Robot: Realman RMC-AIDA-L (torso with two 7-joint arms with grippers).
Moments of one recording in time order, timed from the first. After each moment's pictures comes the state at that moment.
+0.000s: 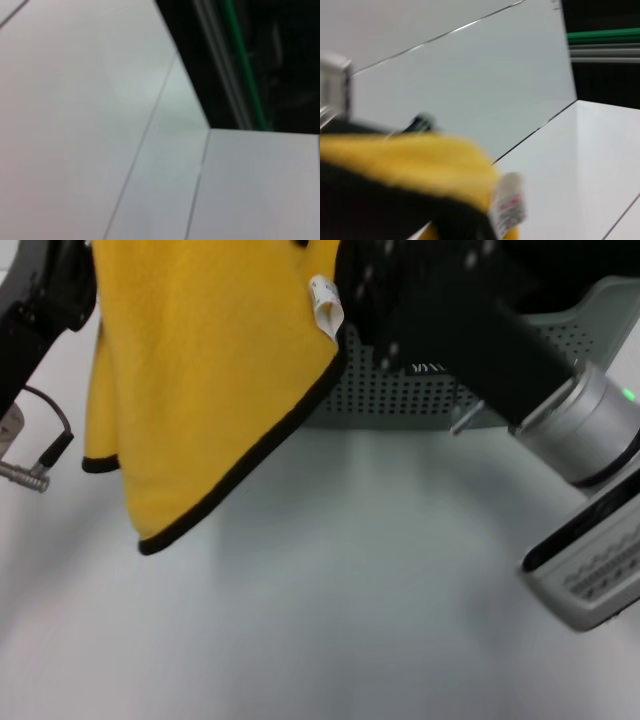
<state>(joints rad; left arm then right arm) -0.36 -2.07 1.28 0.44 0.60 1.81 -1.15 0.53 2.02 -2.30 -0.66 0.22 -1.36 -0.59</state>
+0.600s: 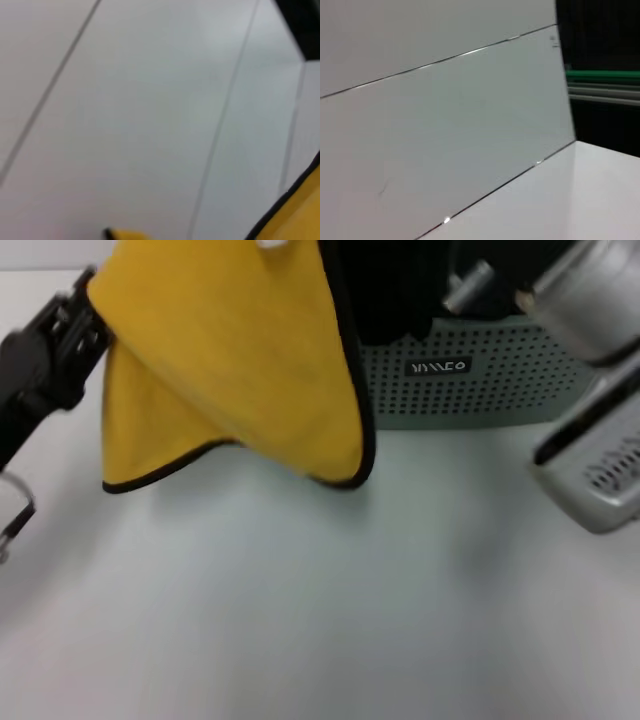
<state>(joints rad) -0.29 -2.01 1.28 0.28 0.63 1.69 -1.01 0.44 2.02 -1.94 -1.11 -0.23 -1.06 -0.35</state>
